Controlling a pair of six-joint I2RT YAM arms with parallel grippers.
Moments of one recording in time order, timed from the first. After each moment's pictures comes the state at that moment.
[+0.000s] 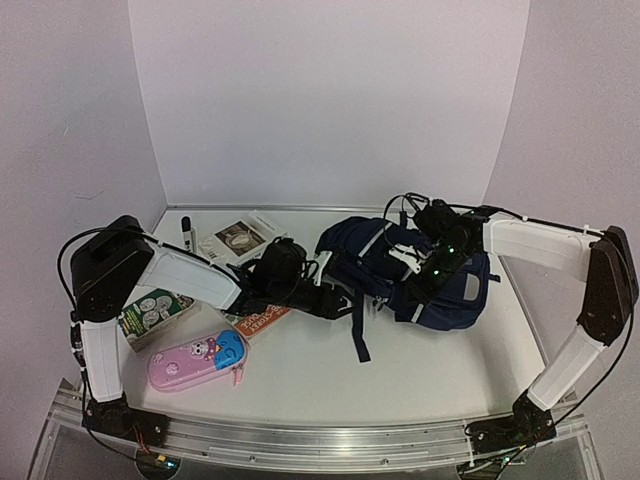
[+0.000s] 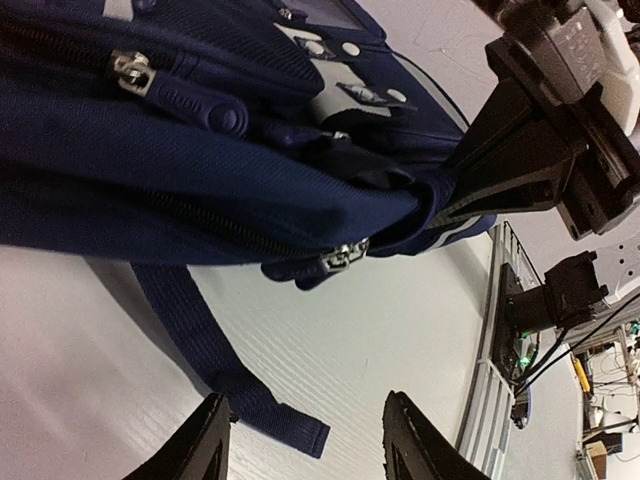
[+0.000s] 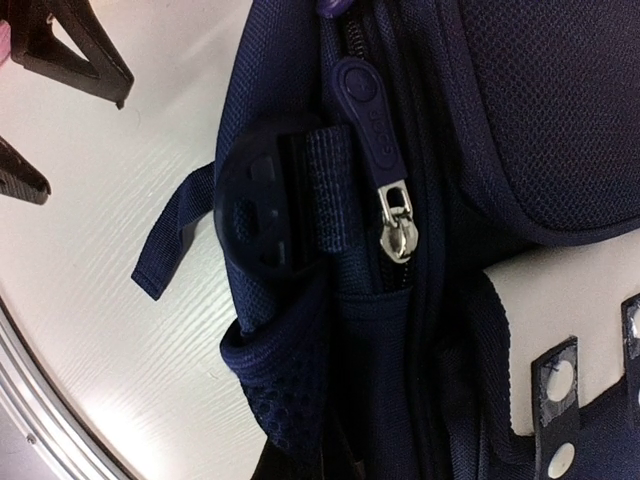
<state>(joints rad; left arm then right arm) -0.94 1.96 1.12 0.37 0.41 -0.56 0.57 1.63 1.24 -0.86 -0.20 -0.30</state>
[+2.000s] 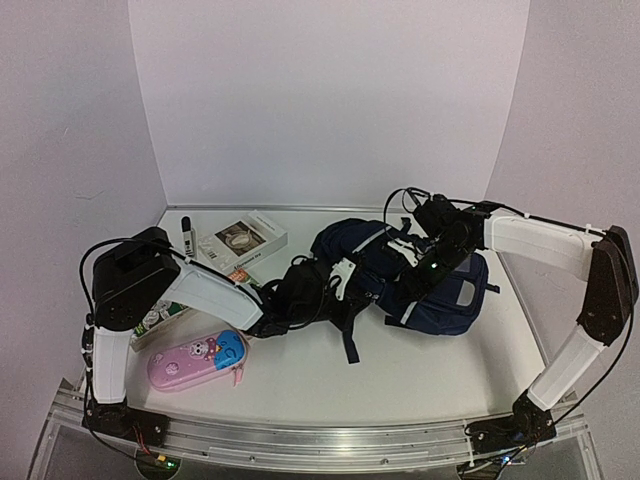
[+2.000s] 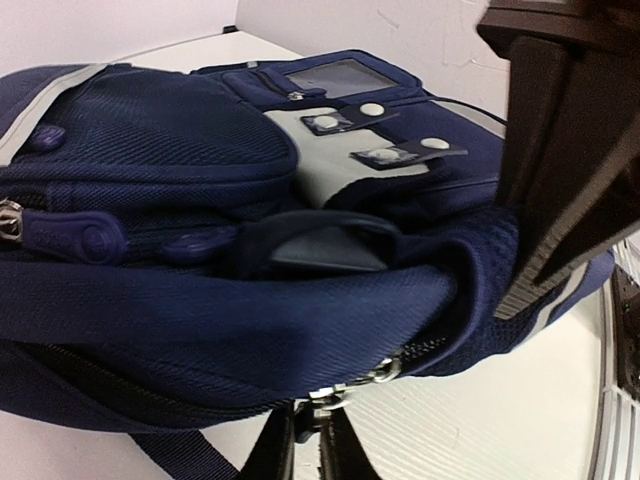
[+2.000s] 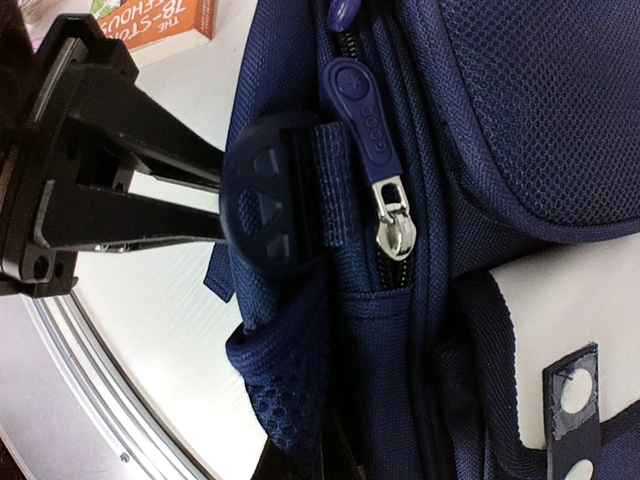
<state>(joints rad) -1.07 2.07 1.17 0.54 0.03 -0.26 0.57 1.63 1.27 -0.88 -0.37 -0.14</state>
